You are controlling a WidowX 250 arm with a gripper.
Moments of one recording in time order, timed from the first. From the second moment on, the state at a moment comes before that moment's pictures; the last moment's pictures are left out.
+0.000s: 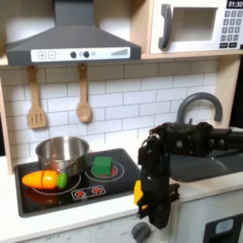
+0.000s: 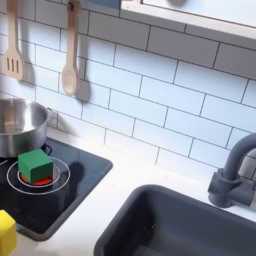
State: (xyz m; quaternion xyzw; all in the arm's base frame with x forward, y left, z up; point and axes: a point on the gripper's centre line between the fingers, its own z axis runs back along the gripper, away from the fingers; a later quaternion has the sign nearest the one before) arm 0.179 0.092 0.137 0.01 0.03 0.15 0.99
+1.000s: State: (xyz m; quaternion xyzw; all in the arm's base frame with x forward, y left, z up) arm 0.194 0.093 0.146 0.01 0.01 0.15 0.99
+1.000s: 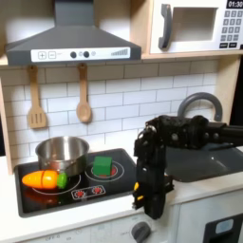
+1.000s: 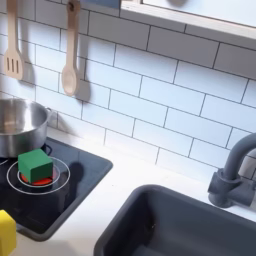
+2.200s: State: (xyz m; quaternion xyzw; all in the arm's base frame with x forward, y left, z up) arm 0.200 0.086 0.144 0.01 0.00 0.15 0.99
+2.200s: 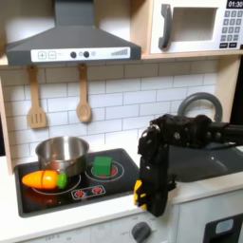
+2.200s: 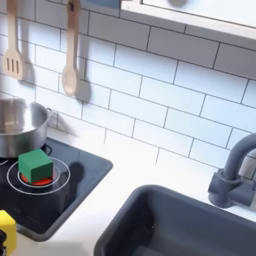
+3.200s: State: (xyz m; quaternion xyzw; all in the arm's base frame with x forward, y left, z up) arm 0.221 0.085 0.149 0.00 0.00 0.16 0.99
